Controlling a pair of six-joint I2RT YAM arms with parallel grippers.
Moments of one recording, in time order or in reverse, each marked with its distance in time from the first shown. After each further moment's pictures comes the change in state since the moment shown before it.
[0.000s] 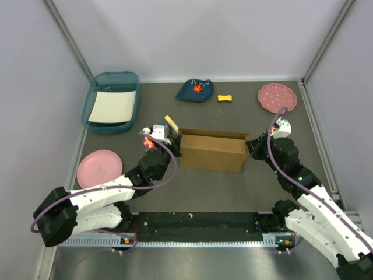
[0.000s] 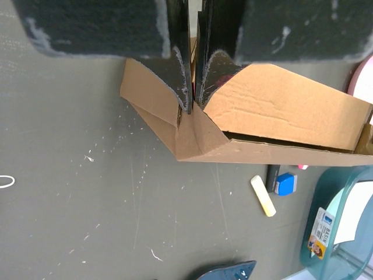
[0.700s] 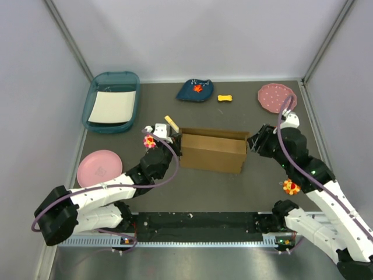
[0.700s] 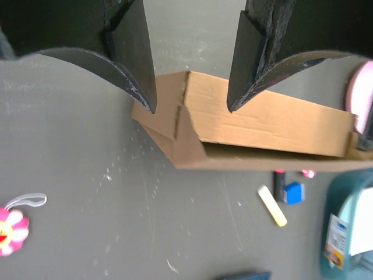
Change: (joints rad) left arm -0.001 0.008 0.028 -0.028 -0.008 0.018; right arm 0.019 0.031 0.237 -0.328 0.053 0.042
